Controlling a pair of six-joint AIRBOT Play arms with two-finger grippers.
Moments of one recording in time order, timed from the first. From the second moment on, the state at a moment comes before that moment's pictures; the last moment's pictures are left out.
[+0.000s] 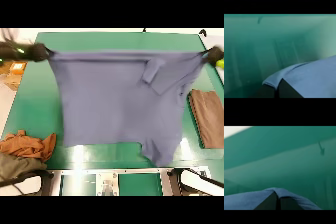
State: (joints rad) left arm 0.14 -1.41 1.46 0.79 -1.00 -1.11; right arm -0.41 -1.27 1.25 -0.69 0.82 1.12
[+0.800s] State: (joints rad) left arm 0.12 -1.71 1.47 0.89 -1.02 -1.17; right arm -0.41 -1.78 1.57 -0.87 1.10 1.20
